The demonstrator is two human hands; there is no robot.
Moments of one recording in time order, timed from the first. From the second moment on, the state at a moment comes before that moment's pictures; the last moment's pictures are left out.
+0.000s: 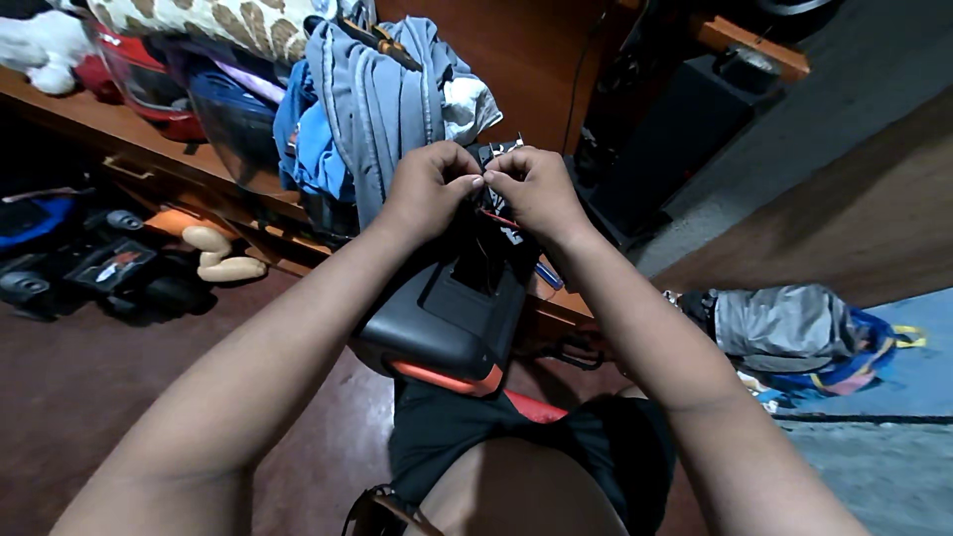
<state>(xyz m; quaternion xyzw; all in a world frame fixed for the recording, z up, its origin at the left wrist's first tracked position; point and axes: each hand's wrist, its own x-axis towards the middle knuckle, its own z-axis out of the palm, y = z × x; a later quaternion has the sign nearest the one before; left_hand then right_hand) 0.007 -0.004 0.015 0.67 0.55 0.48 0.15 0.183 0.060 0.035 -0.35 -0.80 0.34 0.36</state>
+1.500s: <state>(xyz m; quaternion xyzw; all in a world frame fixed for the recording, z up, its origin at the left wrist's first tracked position) 0.005 -0.003 0.010 0.66 0.53 0.50 0.19 0.197 0.077 0.026 -0.18 -0.89 0.23 0.36</state>
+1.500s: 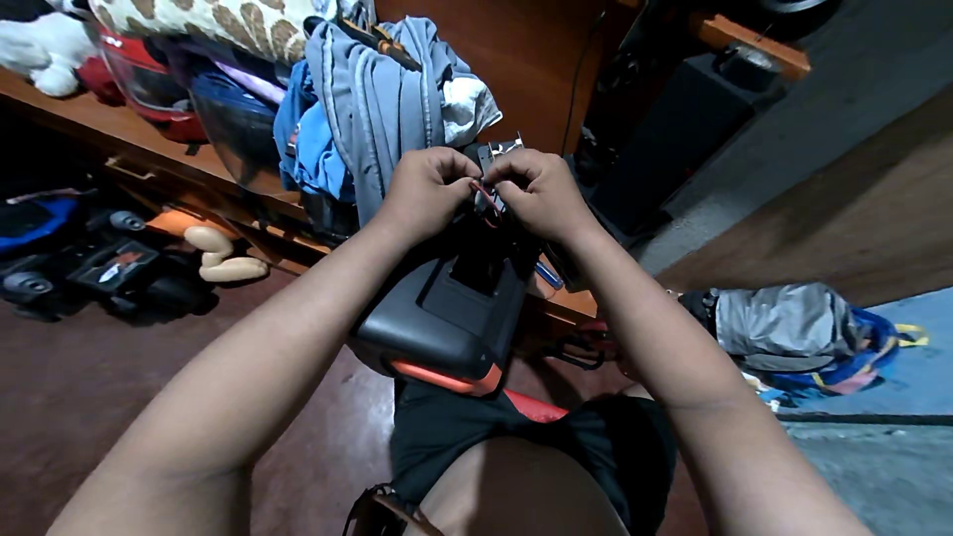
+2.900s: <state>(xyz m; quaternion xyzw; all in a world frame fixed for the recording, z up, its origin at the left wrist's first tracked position) 0.012 -0.005 0.018 0.66 0.59 0.44 0.16 0.185 0.055 0.034 -0.38 -0.78 0.36 0.35</state>
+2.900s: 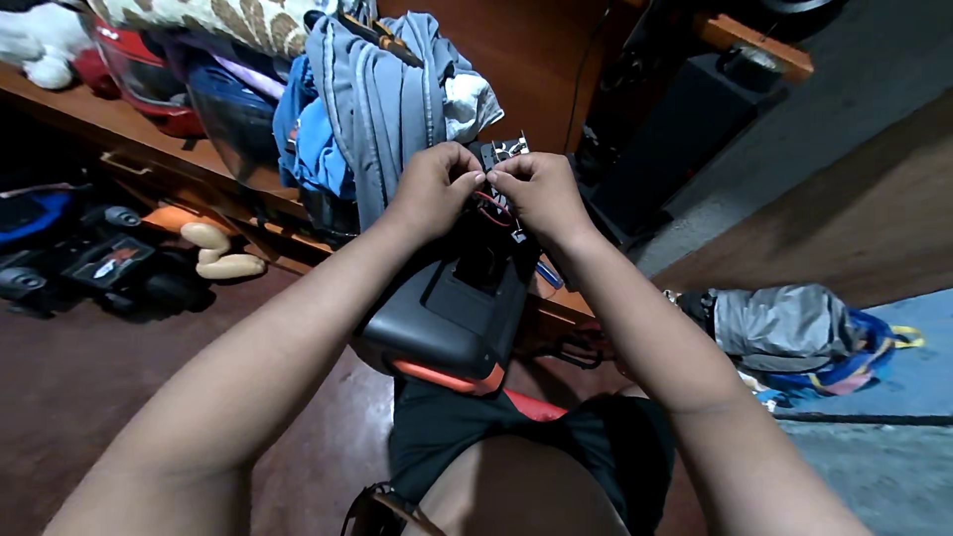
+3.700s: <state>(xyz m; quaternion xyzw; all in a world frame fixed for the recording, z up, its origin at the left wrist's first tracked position) 0.008 -0.001 0.012 0.67 0.55 0.47 0.17 0.184 0.066 0.027 -0.28 -0.78 0.42 0.37</state>
